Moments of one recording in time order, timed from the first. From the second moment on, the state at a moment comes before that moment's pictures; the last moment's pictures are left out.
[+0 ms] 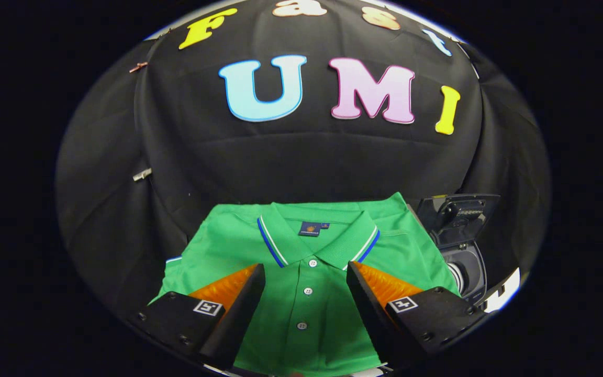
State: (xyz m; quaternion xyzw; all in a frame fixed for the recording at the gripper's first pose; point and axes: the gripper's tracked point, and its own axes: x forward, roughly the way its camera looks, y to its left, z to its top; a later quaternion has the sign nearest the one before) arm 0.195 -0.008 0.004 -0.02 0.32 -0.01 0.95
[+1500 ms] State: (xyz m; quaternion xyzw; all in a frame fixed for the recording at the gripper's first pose) arm 0.202 -0.023 -0.032 -0.01 0.51 -0.06 0.86
